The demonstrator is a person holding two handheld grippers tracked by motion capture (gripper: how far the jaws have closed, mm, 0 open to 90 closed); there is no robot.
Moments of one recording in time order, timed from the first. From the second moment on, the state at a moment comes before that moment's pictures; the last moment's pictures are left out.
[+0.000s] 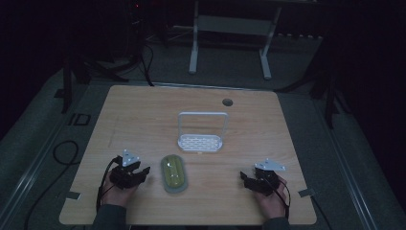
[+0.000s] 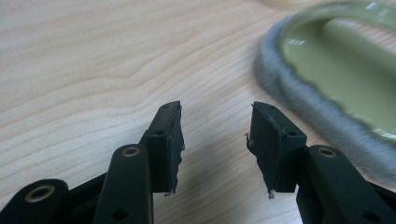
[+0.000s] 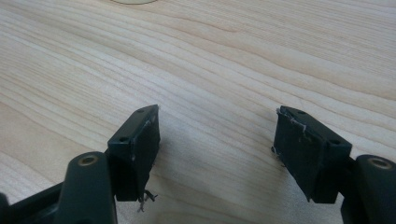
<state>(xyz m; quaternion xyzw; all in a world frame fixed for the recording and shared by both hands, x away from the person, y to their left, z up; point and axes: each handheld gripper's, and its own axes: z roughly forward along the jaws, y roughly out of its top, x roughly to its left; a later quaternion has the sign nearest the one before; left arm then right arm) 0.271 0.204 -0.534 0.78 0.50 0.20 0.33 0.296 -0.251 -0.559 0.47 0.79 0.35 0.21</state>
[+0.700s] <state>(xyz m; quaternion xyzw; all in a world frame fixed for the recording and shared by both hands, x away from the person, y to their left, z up) 0.266 0.190 -0.502 0.79 0.47 0.16 0.36 0.296 -0.251 -0.559 0.47 0.79 0.35 0.21</state>
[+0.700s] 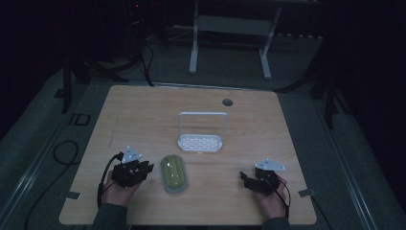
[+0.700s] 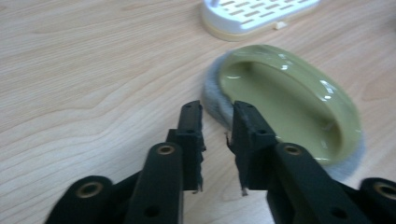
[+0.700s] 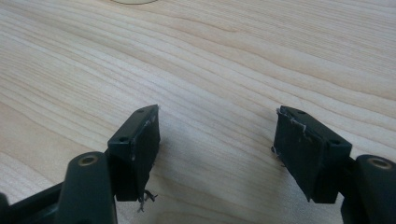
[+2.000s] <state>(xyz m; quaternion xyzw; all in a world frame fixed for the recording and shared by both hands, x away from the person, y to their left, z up) 0.275 0.130 -0.482 0.84 0.39 0.12 0.35 0.296 -0.251 -0.559 0.47 0.79 0.35 0.21</state>
